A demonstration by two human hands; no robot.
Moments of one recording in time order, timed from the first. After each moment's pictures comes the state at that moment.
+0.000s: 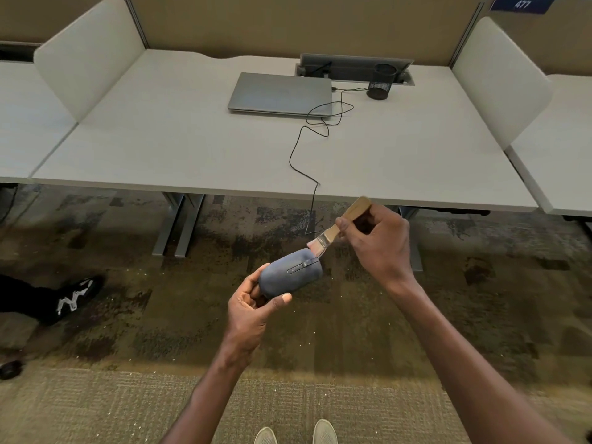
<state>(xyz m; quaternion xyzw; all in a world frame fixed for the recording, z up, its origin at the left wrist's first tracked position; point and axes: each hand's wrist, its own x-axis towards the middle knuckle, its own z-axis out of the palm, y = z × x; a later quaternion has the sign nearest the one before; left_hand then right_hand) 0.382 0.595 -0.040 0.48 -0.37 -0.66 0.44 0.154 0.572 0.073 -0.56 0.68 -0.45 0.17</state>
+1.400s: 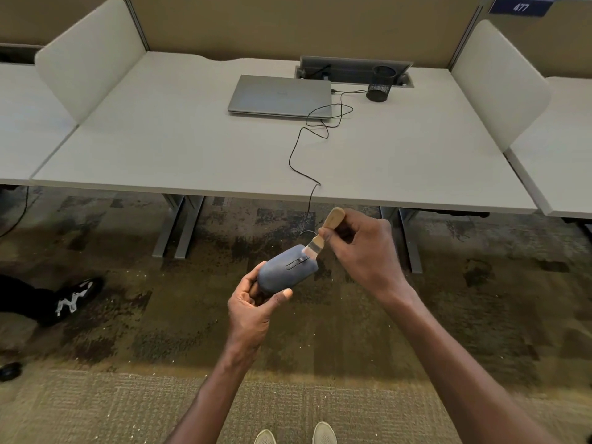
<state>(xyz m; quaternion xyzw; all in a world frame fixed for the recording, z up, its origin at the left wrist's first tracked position) 0.373 0.592 -0.038 0.50 -0.37 -0.62 0.48 0.173 0.578 0.087 -0.65 0.62 -0.40 0.16</state>
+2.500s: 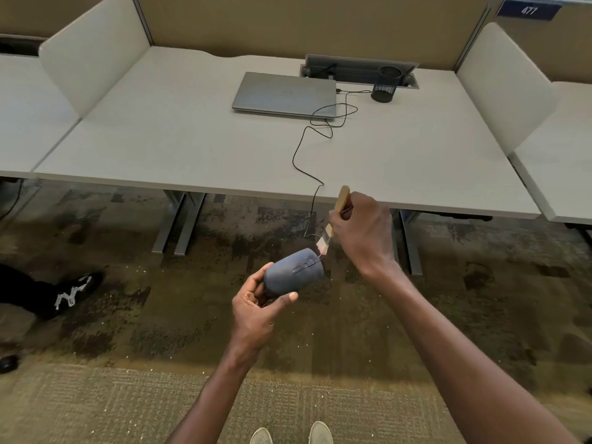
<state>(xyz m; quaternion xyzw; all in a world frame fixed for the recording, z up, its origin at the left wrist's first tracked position) 0.372 0.595 -0.039 0.50 -0.40 -0.61 0.46 0.182 0.542 0.089 -0.57 0.74 -0.34 0.07</state>
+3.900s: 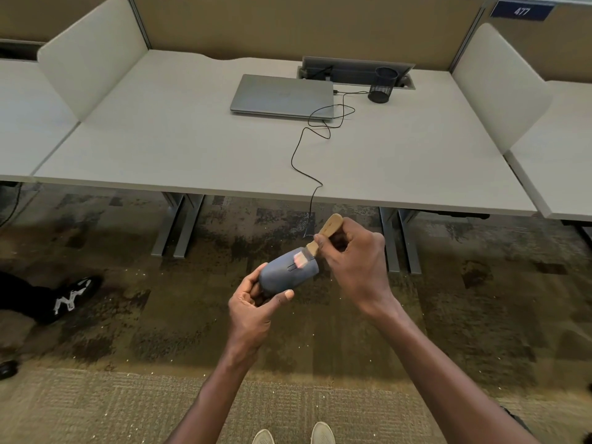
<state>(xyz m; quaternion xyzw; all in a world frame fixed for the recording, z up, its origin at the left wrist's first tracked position) 0.379 0.595 -0.039 0.51 -0.38 -0.61 0.48 0.196 0.584 0.068 -0.60 0.66 -0.43 0.13</state>
